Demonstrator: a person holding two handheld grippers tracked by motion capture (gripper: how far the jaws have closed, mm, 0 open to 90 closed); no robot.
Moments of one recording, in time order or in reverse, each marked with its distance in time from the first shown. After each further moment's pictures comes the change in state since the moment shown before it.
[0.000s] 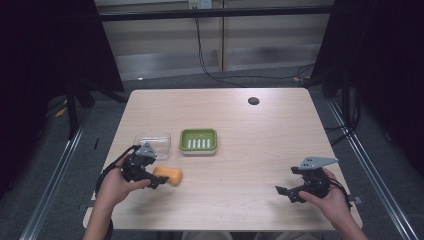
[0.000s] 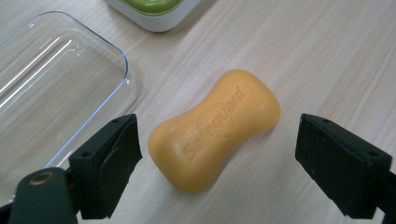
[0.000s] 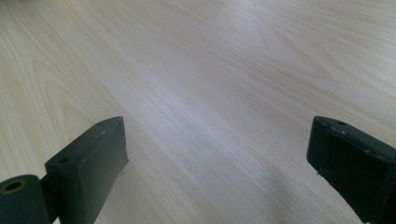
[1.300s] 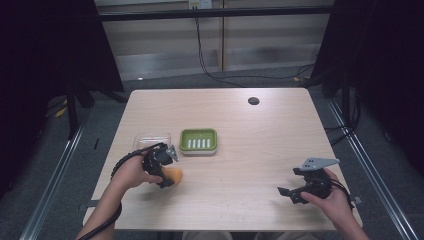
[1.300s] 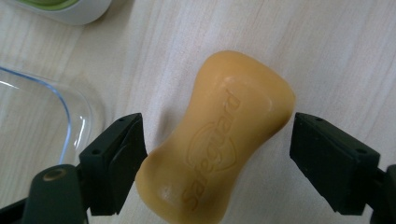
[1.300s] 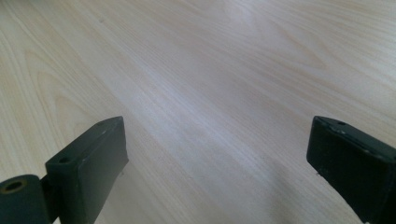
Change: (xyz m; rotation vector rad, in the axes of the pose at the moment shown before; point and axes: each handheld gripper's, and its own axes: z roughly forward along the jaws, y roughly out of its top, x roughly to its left) left arm -0.001 0.038 0.044 0.328 -0.084 0.291; right arm -0.003 -0.005 -0.002 0.019 -0.012 -0.001
